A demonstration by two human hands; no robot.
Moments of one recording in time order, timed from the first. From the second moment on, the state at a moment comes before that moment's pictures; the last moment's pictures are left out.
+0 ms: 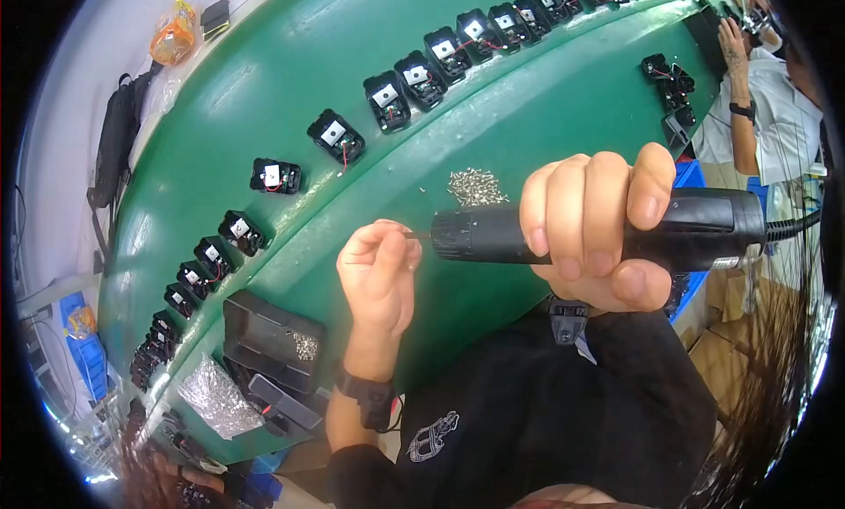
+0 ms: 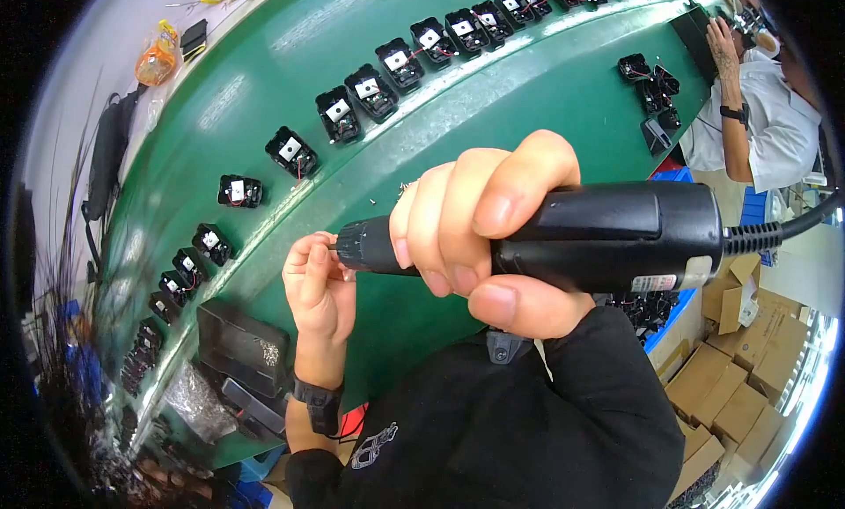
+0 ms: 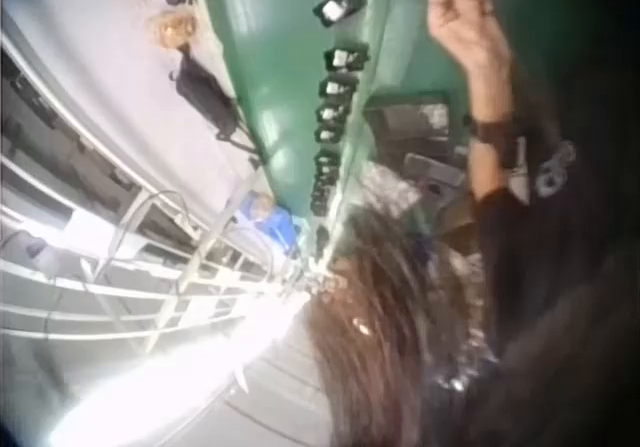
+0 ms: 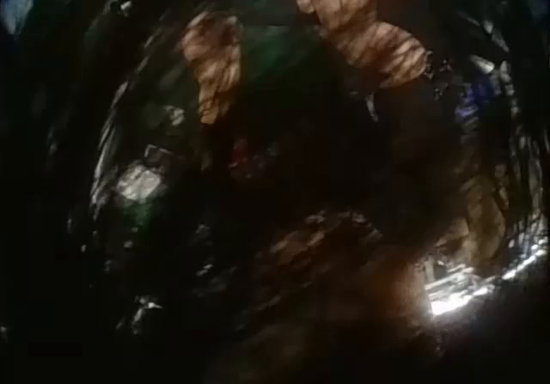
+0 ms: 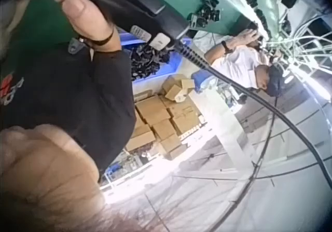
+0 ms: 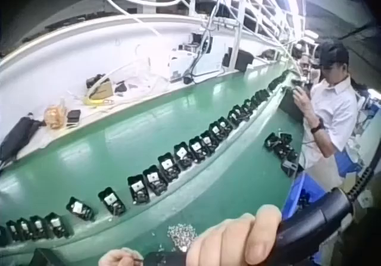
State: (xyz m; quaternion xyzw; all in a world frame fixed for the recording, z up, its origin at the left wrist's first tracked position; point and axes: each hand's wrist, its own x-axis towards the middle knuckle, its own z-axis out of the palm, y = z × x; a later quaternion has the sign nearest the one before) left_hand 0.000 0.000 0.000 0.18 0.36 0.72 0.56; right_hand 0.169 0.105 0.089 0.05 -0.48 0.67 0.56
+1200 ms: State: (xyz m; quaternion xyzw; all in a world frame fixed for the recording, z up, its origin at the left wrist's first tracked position) left_hand -0.043 0.029 0.024 0.61 0.63 0.43 0.21; right_hand 0.063 0.173 0.039 0.04 -0.57 0.59 0.57
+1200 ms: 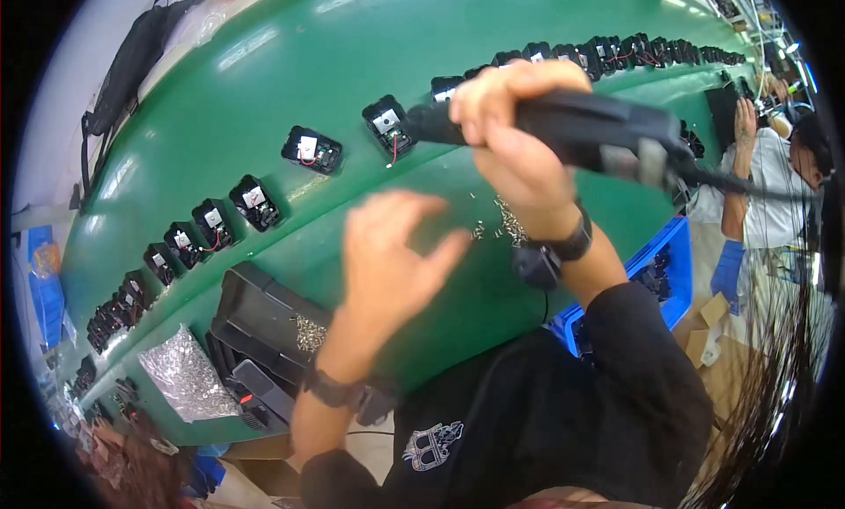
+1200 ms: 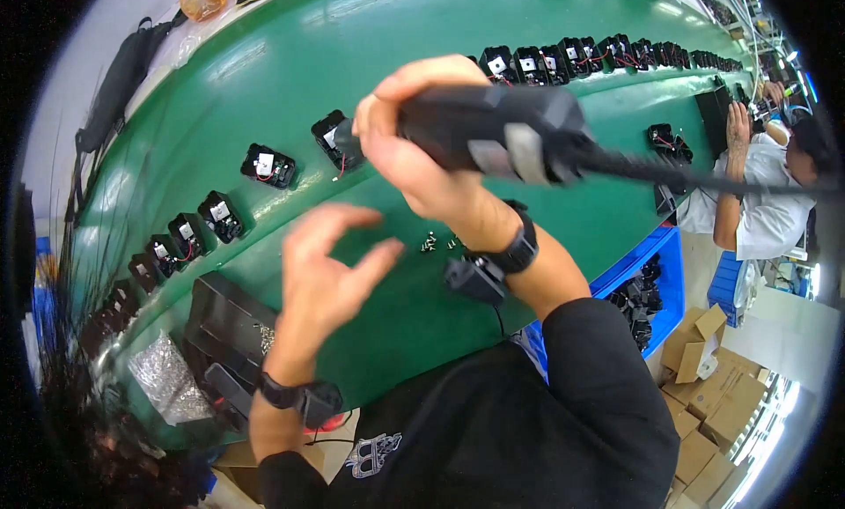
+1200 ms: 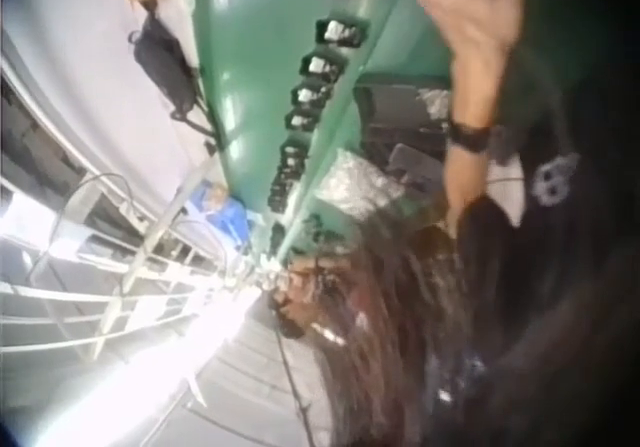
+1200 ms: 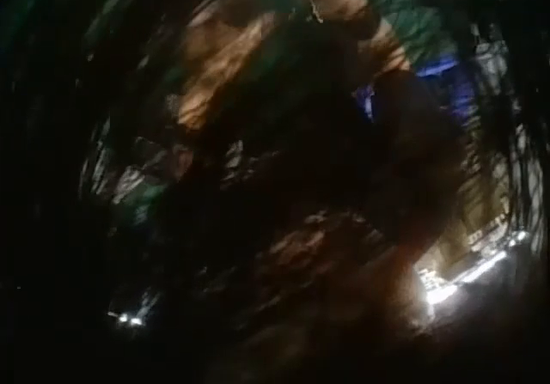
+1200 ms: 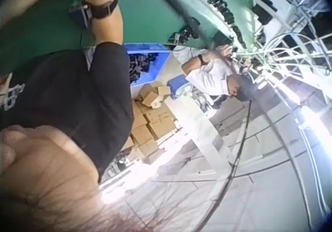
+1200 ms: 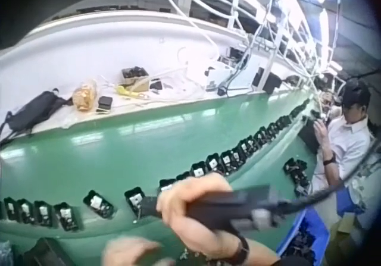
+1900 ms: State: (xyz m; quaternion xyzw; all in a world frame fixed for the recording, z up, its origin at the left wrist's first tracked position) left_hand -0.116 0.098 -0.021 0.68 0.69 0.24 0.05; right_hand 0.017 0.204 0.014 -0.02 -0.59 0.64 0.49
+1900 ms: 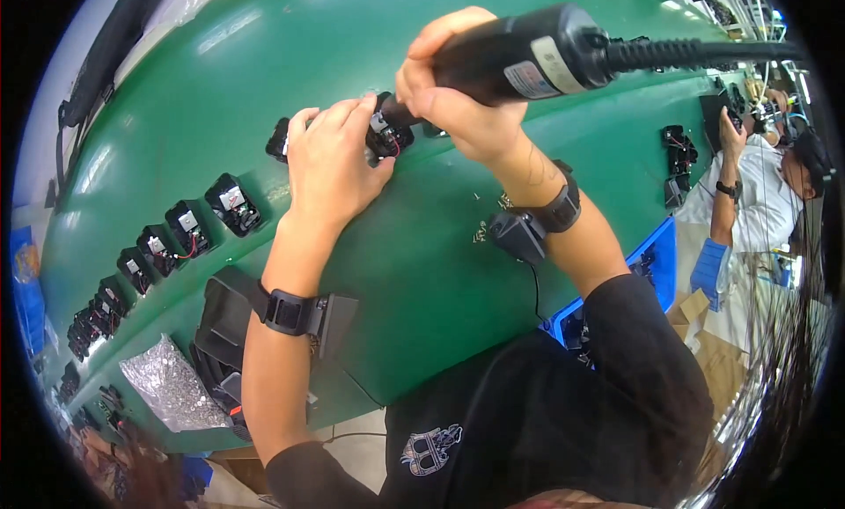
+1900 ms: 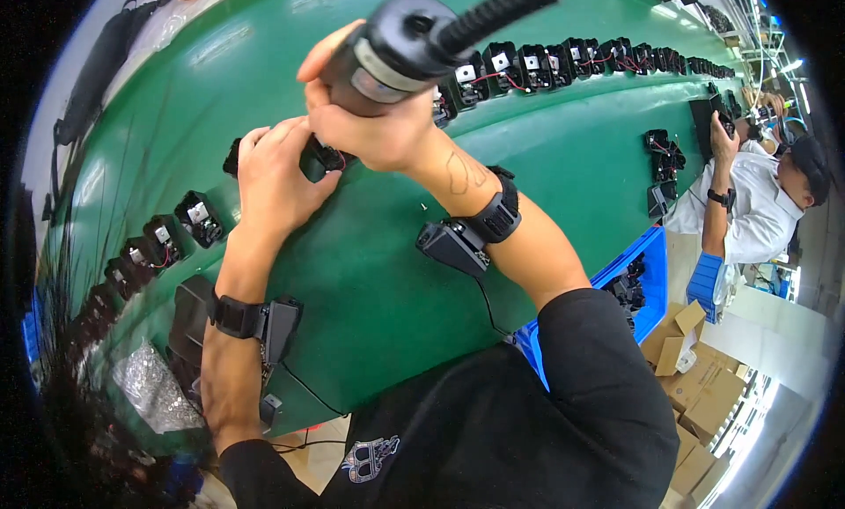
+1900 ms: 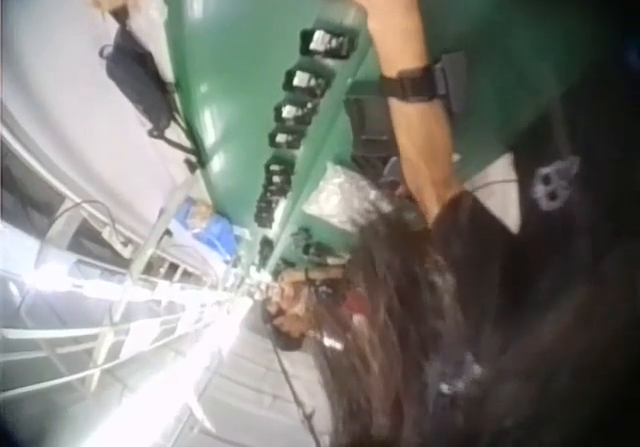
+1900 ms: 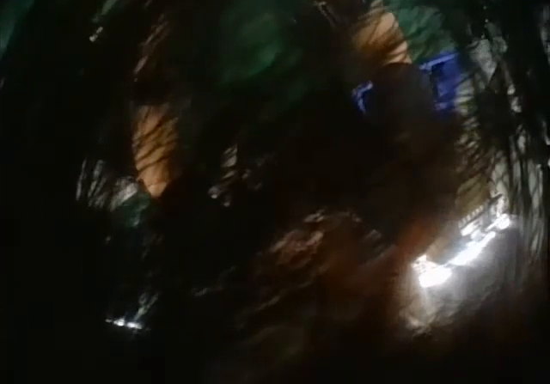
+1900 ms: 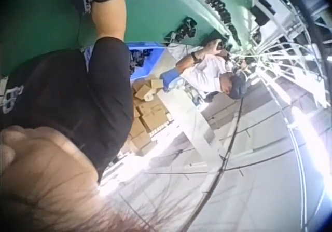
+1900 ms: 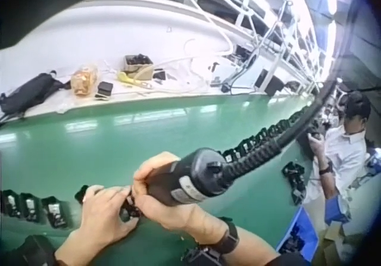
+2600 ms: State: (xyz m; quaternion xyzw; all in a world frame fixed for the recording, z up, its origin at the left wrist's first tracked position) left_hand -0.113 0.095 -0.011 0.68 0.71 0.15 -0.01; right_hand 0.054 0.189 0.028 -0.03 -0.55 0.66 0.51
